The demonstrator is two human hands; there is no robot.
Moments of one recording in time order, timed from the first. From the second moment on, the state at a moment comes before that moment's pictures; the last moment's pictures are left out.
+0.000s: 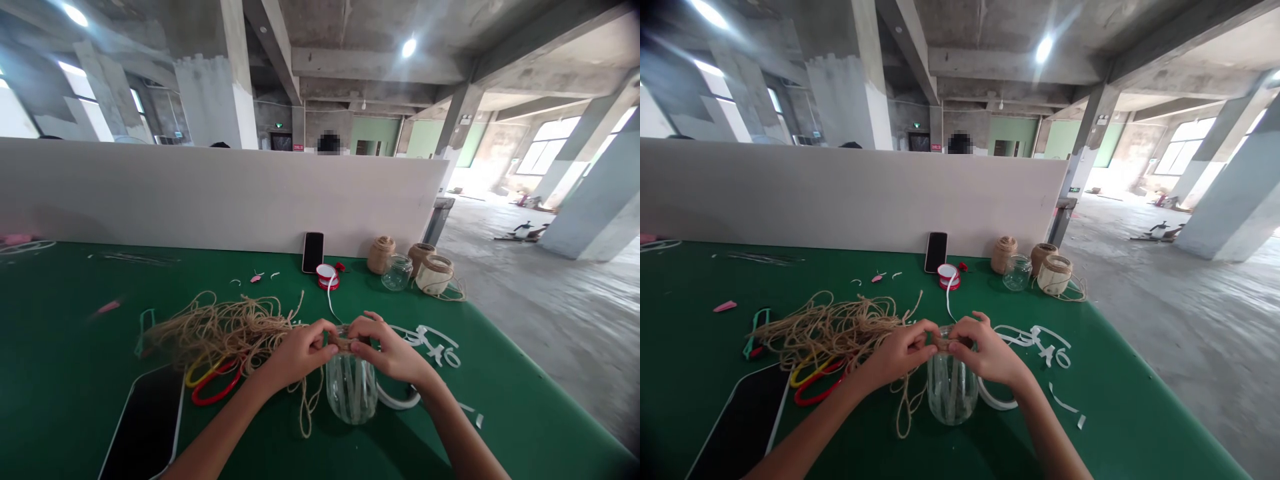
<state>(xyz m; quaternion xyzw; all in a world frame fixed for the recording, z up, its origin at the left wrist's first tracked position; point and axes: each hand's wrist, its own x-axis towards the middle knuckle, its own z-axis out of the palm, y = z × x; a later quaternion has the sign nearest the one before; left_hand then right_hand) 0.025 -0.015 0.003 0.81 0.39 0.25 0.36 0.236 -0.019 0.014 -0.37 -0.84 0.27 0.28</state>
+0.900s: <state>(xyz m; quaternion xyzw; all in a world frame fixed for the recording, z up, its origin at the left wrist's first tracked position) 0.036 -0.024 0.003 0.81 0.38 0.28 0.35 0.234 -0.022 0.021 -0.39 -0.85 0.26 0.25</state>
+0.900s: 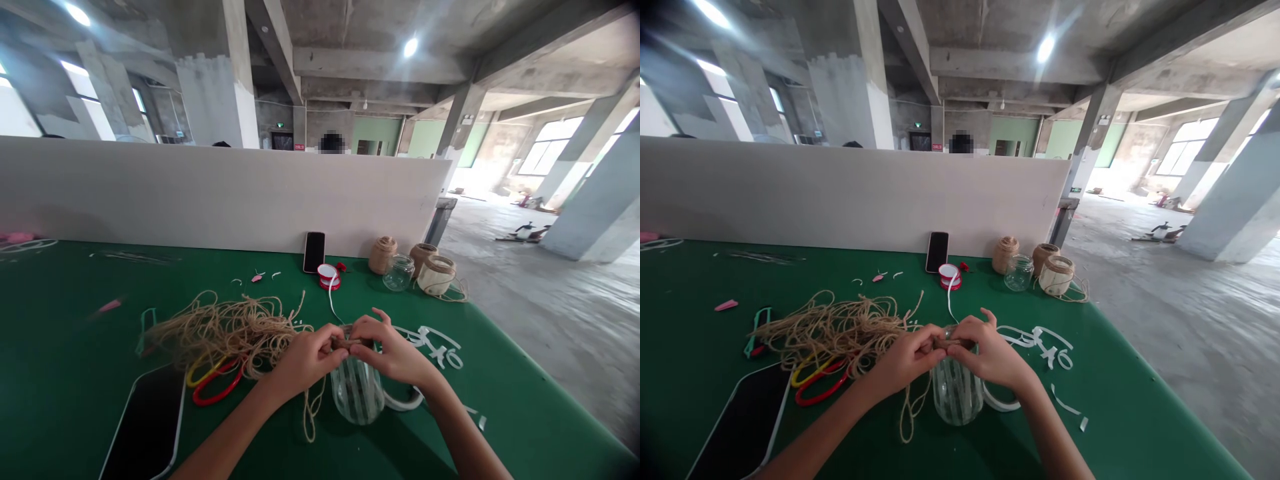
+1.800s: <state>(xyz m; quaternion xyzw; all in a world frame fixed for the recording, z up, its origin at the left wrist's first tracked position) 0.019 -0.008 0.000 0.81 0.39 0.25 0.36 0.250 -0.009 0.007 -0.34 -0.81 0.38 0.29</state>
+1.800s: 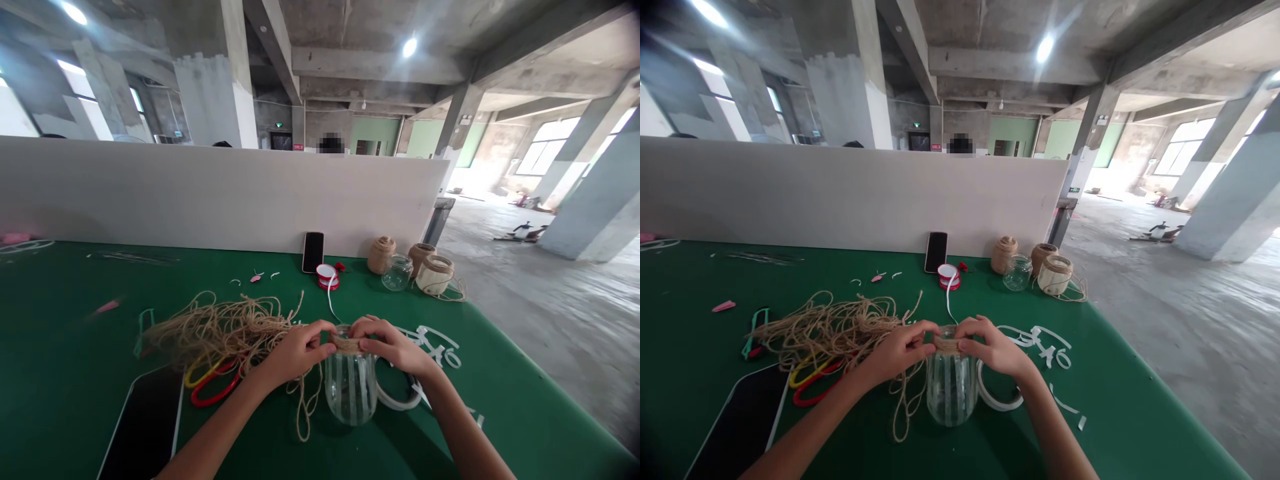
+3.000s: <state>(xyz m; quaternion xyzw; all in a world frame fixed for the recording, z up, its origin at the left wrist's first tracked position) 0.010 -0.003 0.002 0.81 0.37 0.23 0.39 0.247 -0.005 0.002 -0.29 -0.79 0.43 0.32</state>
